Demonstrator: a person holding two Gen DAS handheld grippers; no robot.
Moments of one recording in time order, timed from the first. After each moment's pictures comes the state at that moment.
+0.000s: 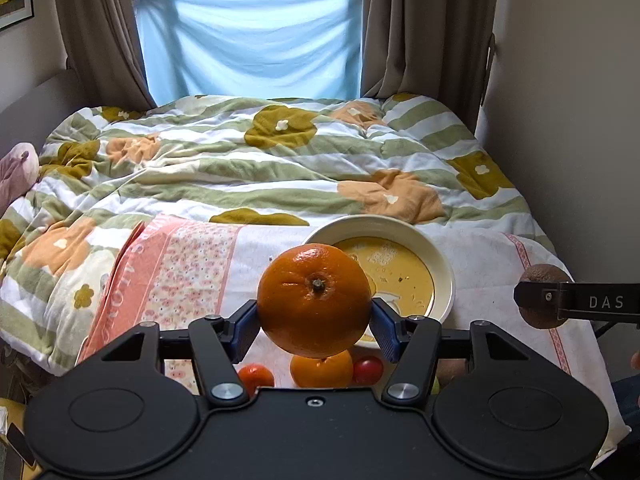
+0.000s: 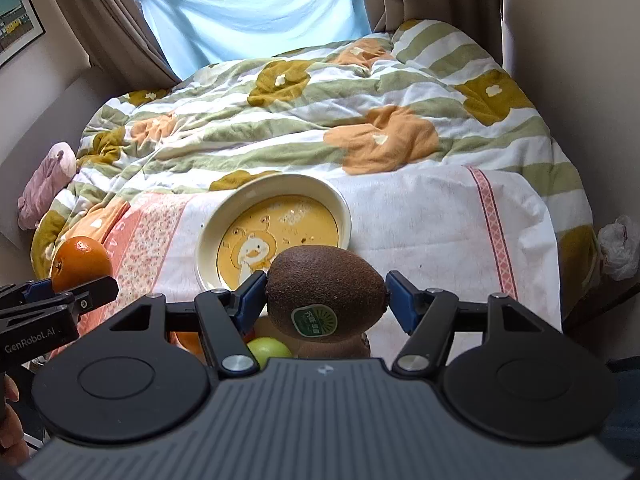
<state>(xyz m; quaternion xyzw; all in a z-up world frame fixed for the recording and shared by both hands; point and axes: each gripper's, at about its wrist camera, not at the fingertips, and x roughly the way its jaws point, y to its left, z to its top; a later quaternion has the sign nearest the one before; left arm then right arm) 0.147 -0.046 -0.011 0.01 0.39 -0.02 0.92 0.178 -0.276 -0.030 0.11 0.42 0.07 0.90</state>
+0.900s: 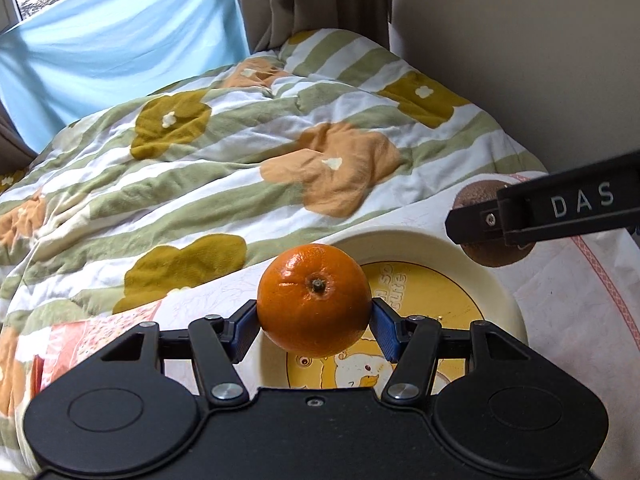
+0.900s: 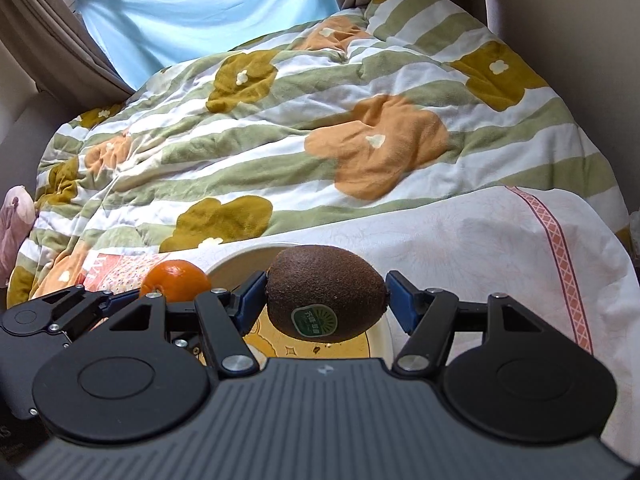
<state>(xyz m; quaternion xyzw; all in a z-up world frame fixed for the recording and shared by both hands) 0.325 -0.071 -0.104 0.15 0.44 -0.18 0.87 0.344 -0.236 -0.086 0.15 0.46 0.01 0.87</state>
